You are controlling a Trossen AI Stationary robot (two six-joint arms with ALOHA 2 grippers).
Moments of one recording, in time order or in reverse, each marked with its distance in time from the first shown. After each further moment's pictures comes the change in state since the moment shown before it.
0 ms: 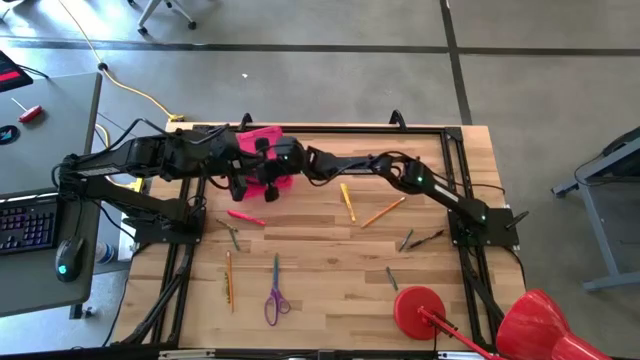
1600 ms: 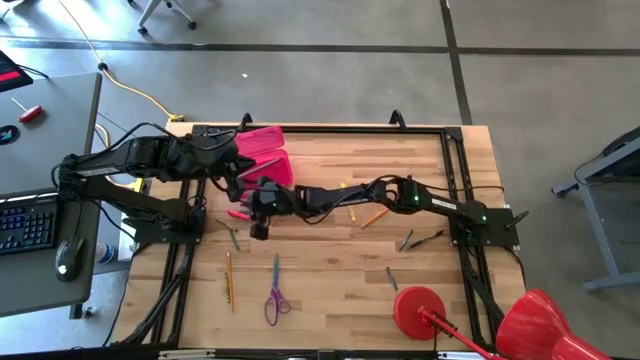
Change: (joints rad) left arm 0.000 -0.003 0.000 -0.179 -0.055 -0.065; right arm 0.220 0.028 0.008 -0.166 0.342 0.575
